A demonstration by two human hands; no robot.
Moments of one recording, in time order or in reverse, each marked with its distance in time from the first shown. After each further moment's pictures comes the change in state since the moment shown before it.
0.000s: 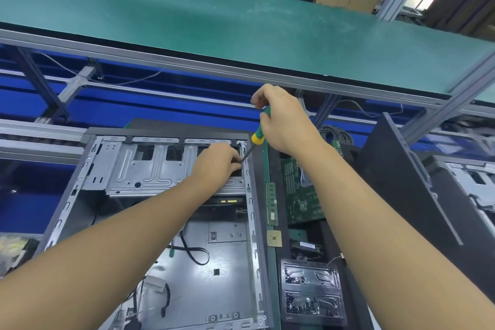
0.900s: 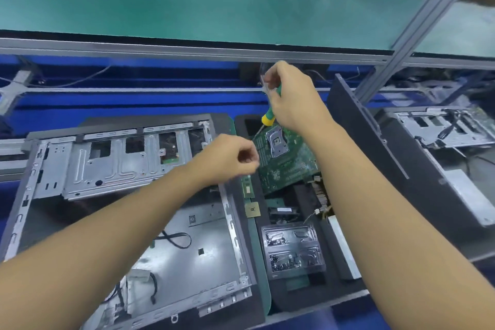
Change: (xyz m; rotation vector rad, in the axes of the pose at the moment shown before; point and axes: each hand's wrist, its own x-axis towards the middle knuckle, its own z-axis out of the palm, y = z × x) left_hand -0.034 0.073 -0.002 -0.301 -0.235 0.455; right_hand -0.056 0.039 -0.048 -0.122 0.200 0.221
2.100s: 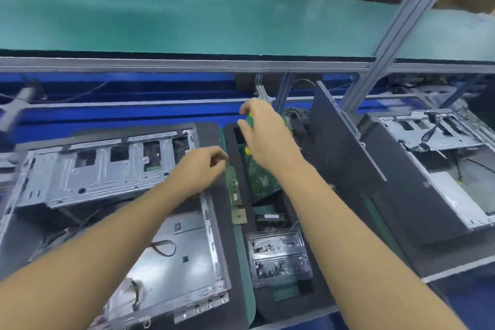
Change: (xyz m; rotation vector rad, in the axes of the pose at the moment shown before) left_hand 0.002 -0.012 0.023 0.086 0.154 -0.310; right_hand -0.051 0.013 0.013 0.147 -0.023 -0.043
